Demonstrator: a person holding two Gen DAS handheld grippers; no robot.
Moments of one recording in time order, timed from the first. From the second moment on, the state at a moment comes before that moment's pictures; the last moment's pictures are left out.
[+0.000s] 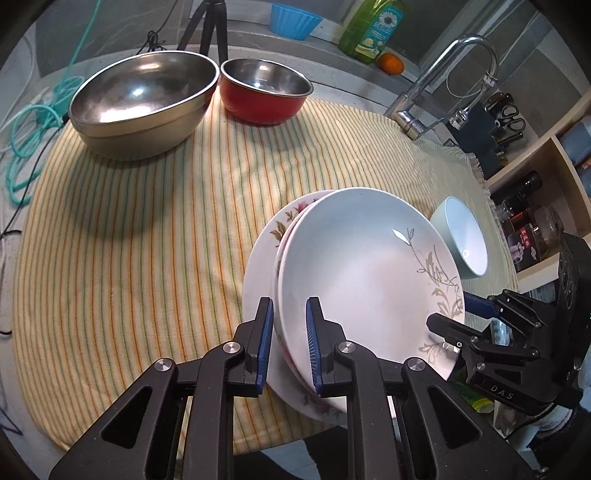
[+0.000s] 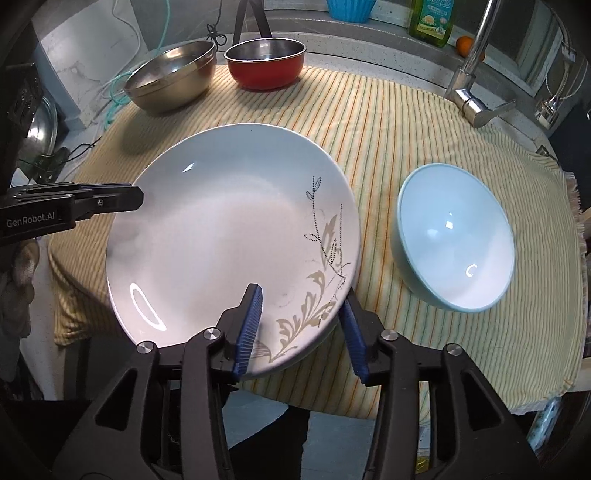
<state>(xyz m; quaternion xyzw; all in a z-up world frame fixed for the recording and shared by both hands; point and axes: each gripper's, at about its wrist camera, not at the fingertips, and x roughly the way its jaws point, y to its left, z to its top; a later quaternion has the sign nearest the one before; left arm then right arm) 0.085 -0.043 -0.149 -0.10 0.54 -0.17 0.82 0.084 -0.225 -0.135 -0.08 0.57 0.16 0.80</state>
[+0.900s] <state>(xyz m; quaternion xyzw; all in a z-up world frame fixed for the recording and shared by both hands) 0.121 0.006 -0.124 -0.13 0.51 -0.15 0.83 0.126 -0.216 -0.077 0.04 0.52 0.21 0.83</state>
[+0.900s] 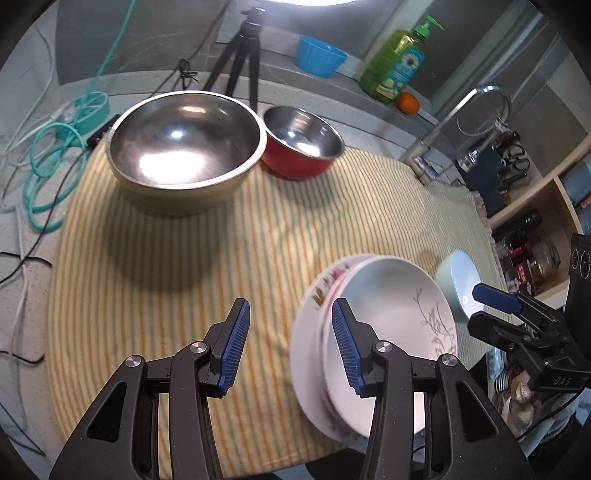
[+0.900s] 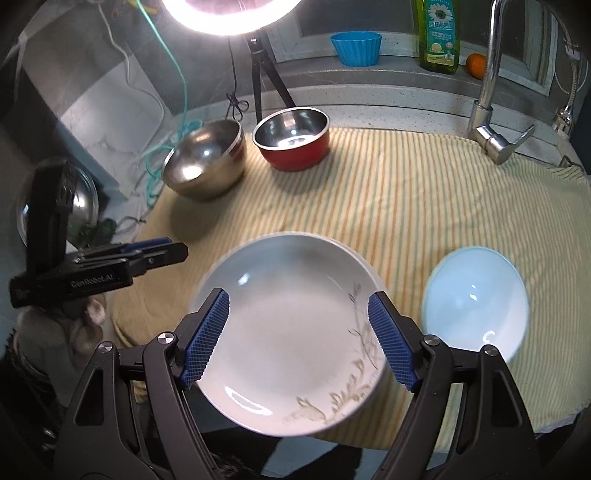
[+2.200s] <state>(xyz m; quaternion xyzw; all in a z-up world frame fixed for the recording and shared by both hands) 0.254 0.143 -0.139 -0.19 0.49 -0.12 0.84 0.273 -0.090 -0.125 0.17 0.56 0.25 0.77</state>
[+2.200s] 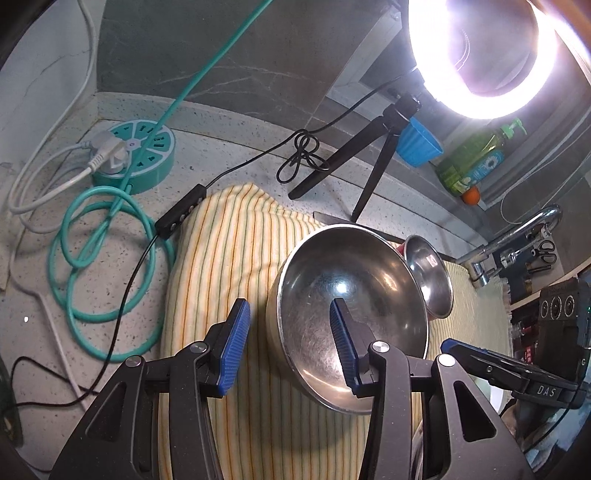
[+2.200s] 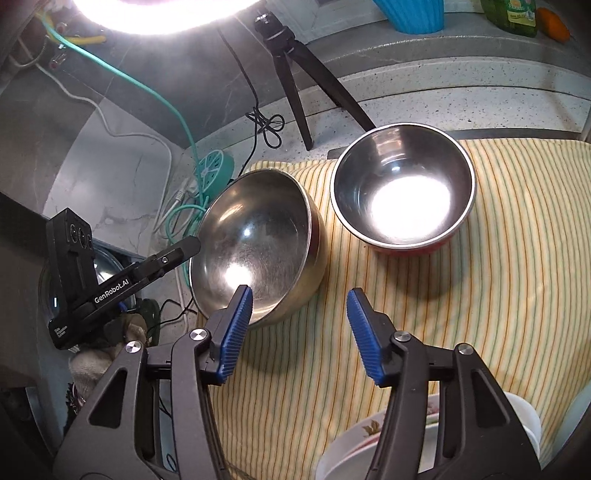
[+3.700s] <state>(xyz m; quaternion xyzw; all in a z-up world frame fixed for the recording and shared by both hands) 0.212 0.111 -0.114 -0.18 0.47 -0.14 0.85 0.243 -0.096 -0.108 0.13 0.57 0.26 0.77</state>
